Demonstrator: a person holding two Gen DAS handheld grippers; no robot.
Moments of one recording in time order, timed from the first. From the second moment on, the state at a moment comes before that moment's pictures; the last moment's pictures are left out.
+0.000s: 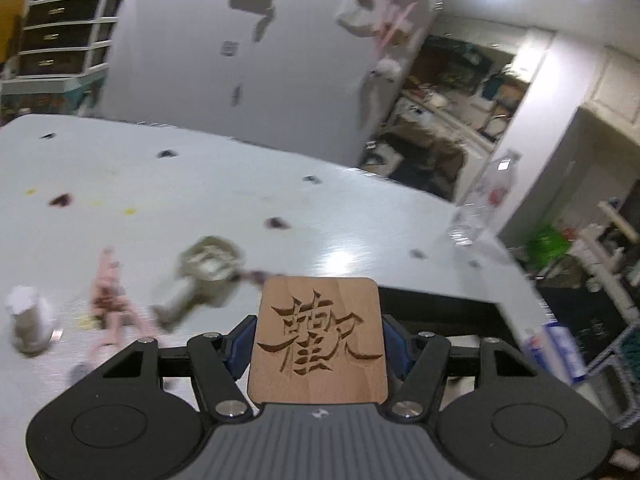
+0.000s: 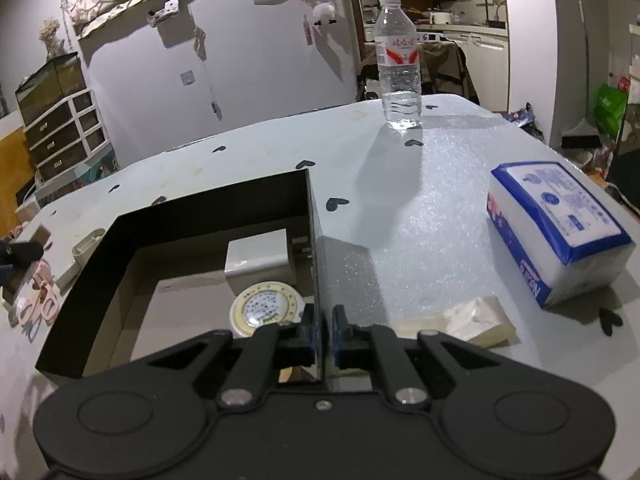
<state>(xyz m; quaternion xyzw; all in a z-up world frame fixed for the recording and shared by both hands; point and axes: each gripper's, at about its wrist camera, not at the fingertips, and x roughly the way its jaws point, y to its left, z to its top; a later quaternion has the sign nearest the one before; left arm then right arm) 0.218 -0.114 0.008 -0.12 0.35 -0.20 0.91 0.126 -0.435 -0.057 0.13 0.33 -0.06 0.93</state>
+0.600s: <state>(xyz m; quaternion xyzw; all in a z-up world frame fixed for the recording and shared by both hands) 0.230 -0.246 -0.017 -0.11 0.42 -0.20 0.88 0.123 -0.434 -0.058 0.11 0.32 -0.05 0.94</state>
